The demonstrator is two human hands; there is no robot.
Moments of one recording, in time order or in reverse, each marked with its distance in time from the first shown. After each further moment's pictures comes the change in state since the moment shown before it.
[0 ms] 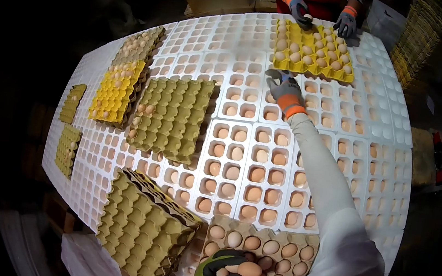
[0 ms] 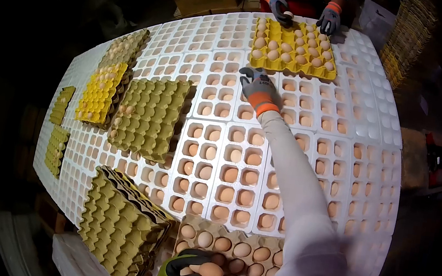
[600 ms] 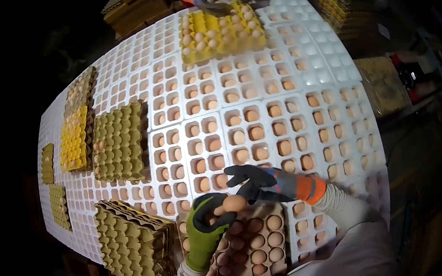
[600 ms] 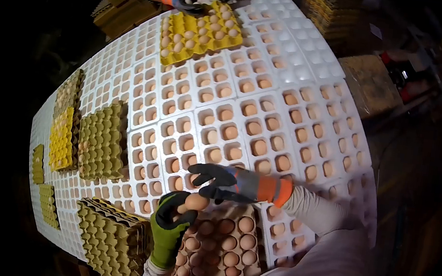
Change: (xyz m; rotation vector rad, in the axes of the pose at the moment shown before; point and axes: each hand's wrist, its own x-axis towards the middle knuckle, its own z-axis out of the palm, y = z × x) left_hand 0.101 0.053 0.084 0.292 0.124 0.239; right_hand -0.257 0.017 -0.204 1.235 -0.897 0.254
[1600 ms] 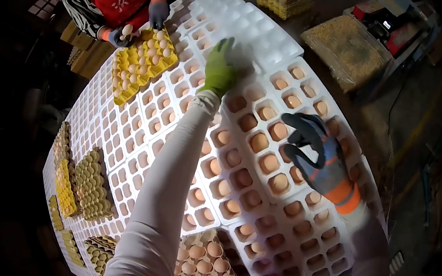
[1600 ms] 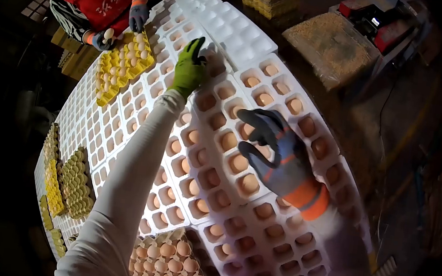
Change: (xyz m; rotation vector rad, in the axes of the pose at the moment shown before) left_hand 0.367 -0.014 0.339 0.600 -0.163 1.011; right_hand -0.201 -0.019 -0.113 -0.764 1.076 -0.529
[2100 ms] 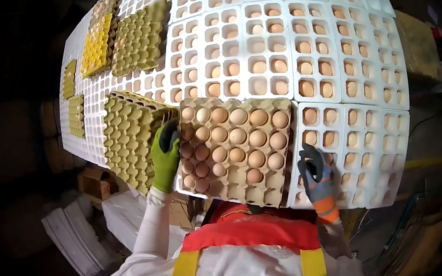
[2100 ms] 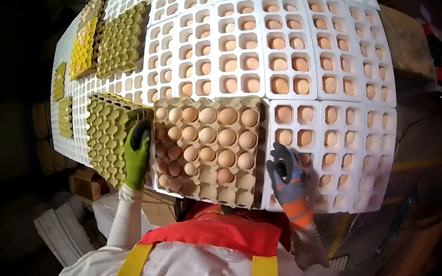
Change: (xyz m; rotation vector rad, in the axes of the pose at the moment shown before) left_hand -0.486 0.210 -0.388 -0.019 0.160 -1.017; right_hand -0.251 -0.089 0.099 -0.023 -0.337 0.516
